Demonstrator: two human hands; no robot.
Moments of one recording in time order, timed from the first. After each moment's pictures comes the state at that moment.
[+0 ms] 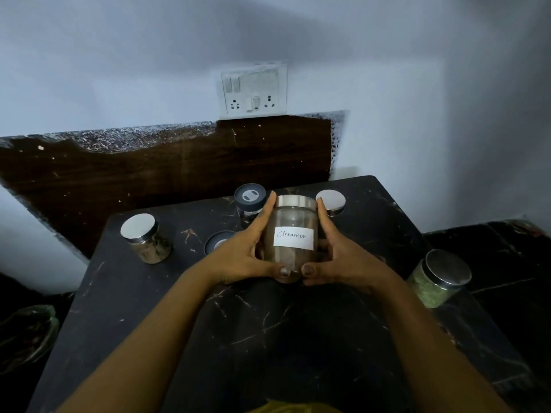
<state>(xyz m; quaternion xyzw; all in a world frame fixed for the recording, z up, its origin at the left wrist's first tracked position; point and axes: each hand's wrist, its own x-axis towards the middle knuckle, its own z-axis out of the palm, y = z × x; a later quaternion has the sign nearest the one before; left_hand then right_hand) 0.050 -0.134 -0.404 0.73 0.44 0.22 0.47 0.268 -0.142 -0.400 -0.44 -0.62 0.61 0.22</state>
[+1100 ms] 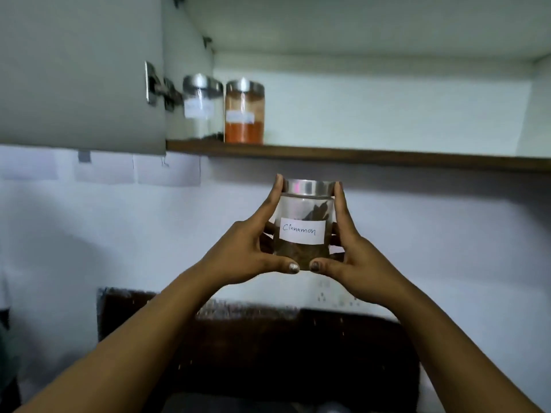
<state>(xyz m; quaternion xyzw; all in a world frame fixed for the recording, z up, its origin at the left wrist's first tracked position) -0.112 -0.082 -0.142 0.75 0.48 0.43 0.13 0.083 -0.046 -0.144 -0.30 -0.84 0.27 0.36</state>
